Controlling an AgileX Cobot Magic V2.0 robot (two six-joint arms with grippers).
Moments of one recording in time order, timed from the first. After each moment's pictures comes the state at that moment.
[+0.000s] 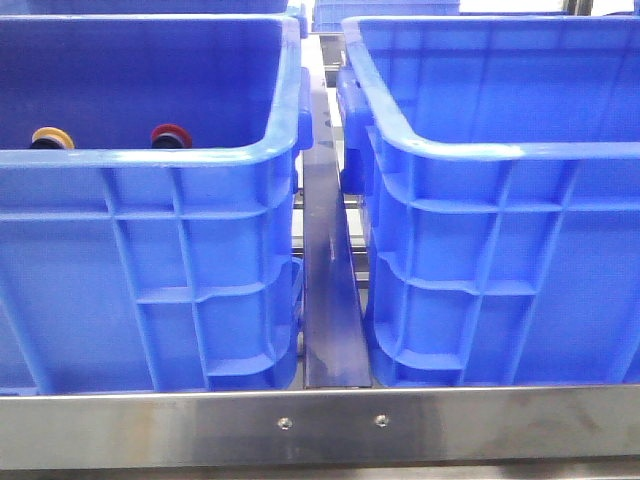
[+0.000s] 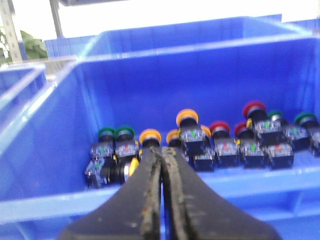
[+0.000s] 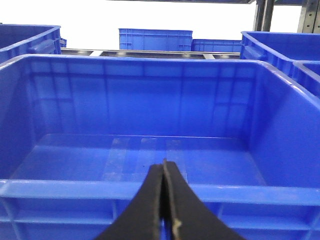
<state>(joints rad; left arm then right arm) -0.03 0.00 -0.01 0.03 0.01 0.02 0.01 -0.01 0.03 -0.01 -0.04 0.00</state>
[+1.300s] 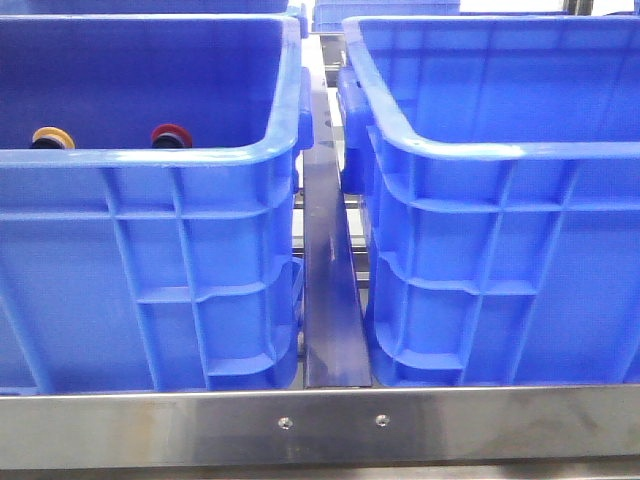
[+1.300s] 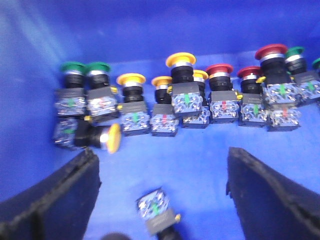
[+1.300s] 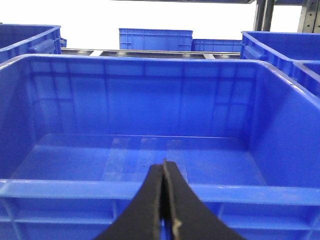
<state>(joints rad) -0.03 1.04 -0.89 -0.04 0.57 0.02 0.01 -0.01 0.03 -0.01 -0.04 0.00</state>
